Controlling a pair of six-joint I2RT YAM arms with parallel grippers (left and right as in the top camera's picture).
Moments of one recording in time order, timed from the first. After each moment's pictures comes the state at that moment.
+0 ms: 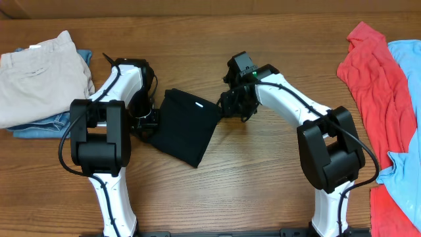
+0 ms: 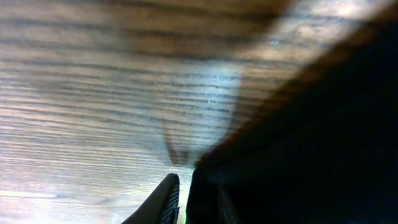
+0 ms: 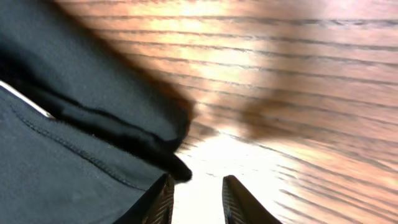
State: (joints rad) left arm -0.07 2.21 1.57 -1.36 -0.03 -0.14; right arm 0.45 2.10 1.55 -0.84 -0.29 0.32
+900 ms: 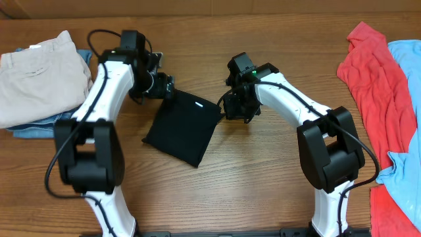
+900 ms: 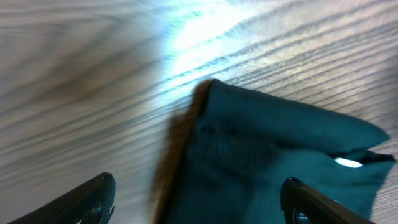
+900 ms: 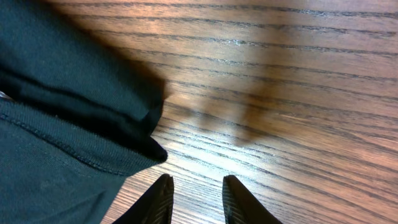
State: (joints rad) left arm -0.07 2.06 1.59 -0.91 0.27 0.03; right arm 0.45 2.10 1.55 -0.90 -0.25 0.30
